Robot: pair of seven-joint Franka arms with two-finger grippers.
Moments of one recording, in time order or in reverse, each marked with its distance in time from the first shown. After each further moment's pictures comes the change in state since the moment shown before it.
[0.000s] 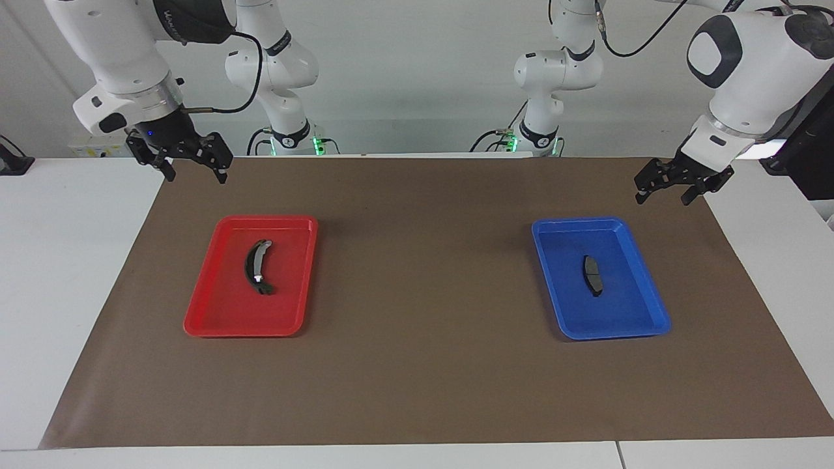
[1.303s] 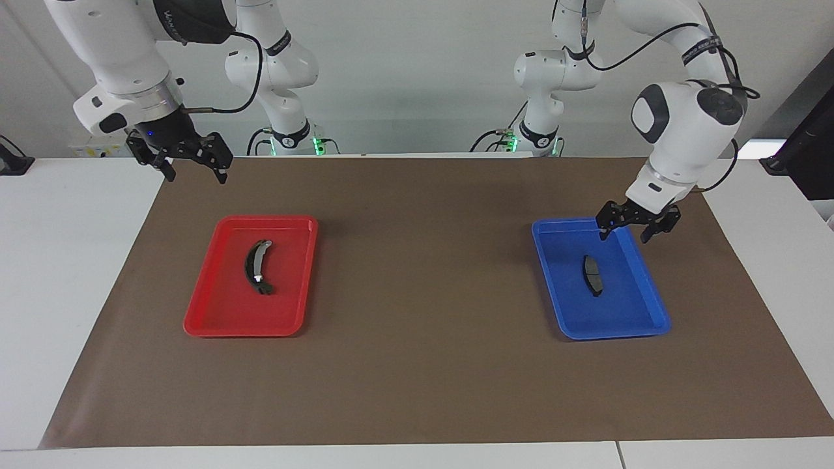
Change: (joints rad) left arm -0.042 0.000 -0.011 -0.391 0.000 0.459 0.018; right arm 0.000 0.001 0.000 0.000 0.000 0.000 0.000
